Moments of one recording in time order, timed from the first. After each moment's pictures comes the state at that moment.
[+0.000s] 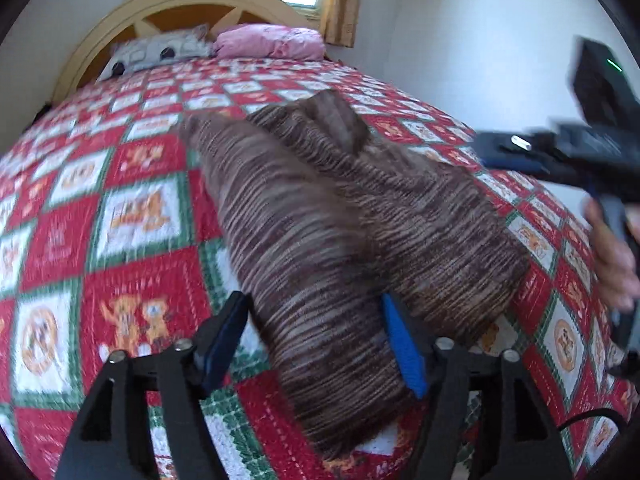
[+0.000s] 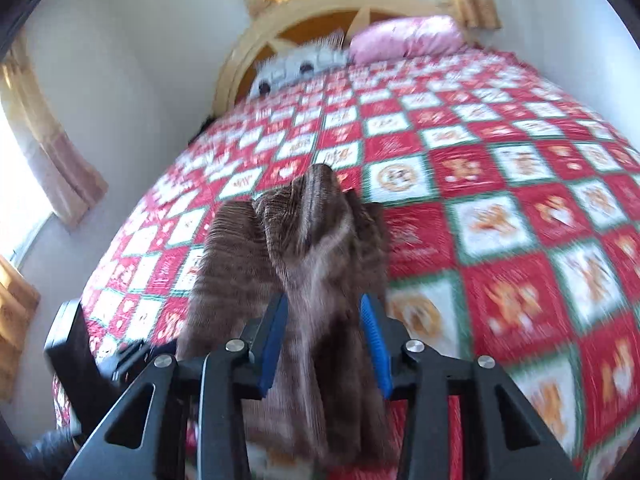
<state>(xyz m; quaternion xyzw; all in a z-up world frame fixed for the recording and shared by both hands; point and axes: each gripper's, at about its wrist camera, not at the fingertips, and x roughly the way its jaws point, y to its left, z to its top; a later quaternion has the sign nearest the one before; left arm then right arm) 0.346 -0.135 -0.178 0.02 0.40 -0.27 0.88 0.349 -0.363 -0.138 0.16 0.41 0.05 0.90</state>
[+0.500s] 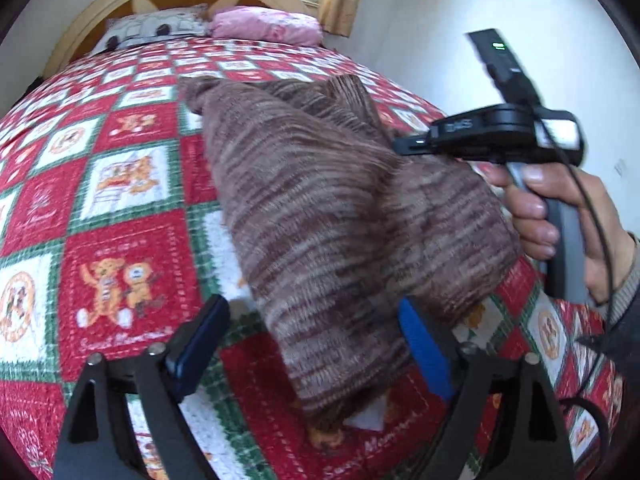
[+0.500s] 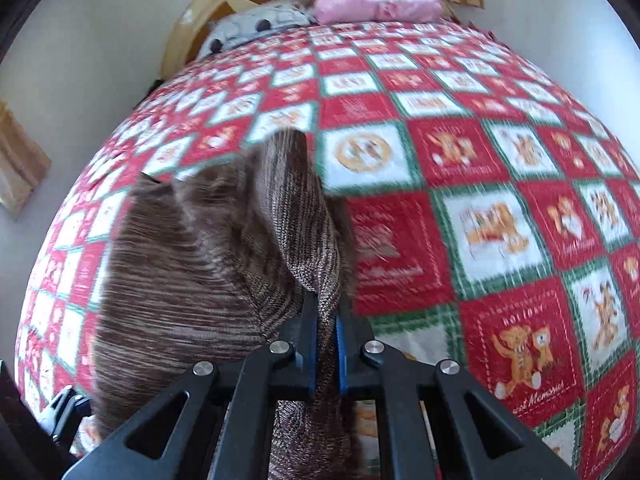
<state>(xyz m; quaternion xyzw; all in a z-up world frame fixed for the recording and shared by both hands) 0.335 -0.136 -0.184 0.02 0.42 -0.31 0.85 0.393 -0.380 -0.184 0.14 0.46 -0.02 0.88</state>
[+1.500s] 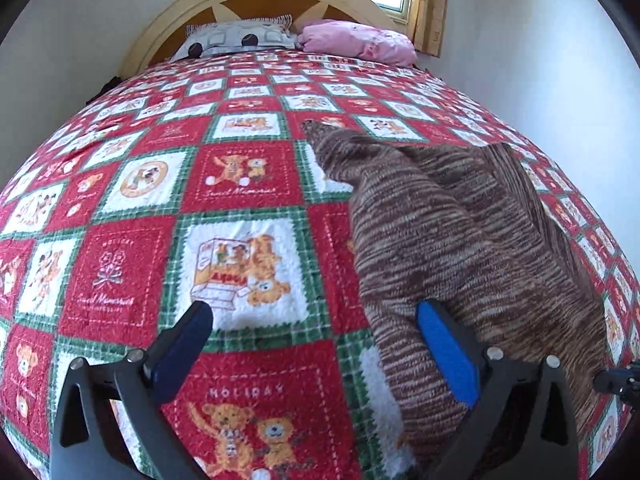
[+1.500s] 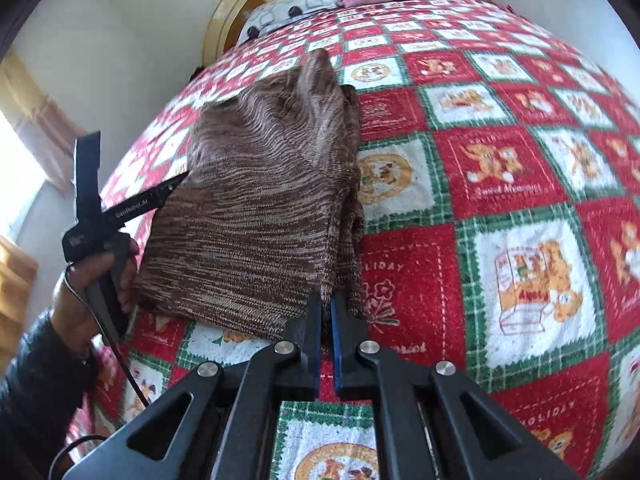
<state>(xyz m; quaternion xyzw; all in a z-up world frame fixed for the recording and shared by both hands) 0.403 -0.104 -0.179 0.02 0.40 -0.14 0.90 0.261 -0.366 -0.191 0.14 0.48 0.05 0.86</state>
